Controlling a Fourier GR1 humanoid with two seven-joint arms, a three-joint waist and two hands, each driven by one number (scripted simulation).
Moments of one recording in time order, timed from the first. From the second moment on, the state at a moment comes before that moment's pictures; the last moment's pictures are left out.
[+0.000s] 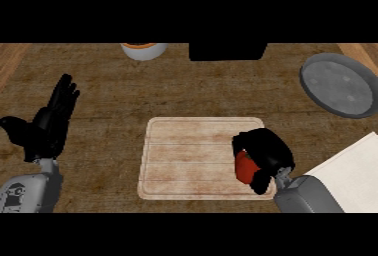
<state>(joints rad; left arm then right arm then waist) -0.21 0.20 0.13 -1.49 0.01 0.05 0.09 -0.25 -0.22 0.41 -1.53 0.93 0.44 0.27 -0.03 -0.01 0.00</state>
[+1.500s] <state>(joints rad) -0.26 0.16 0.10 -1.47 -0.01 0.05 0.09 -0.52 -0.50 -0.39 -1.22 0.62 0.08 -0.04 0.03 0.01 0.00</state>
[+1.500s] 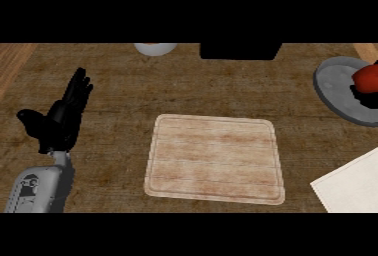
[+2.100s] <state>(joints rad) -0.30 0.15 0.08 -1.44 -0.01 0.03 0.08 -0.68 -0.67 -0.48 -0.61 0.75 -0.21 -0.34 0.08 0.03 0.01</state>
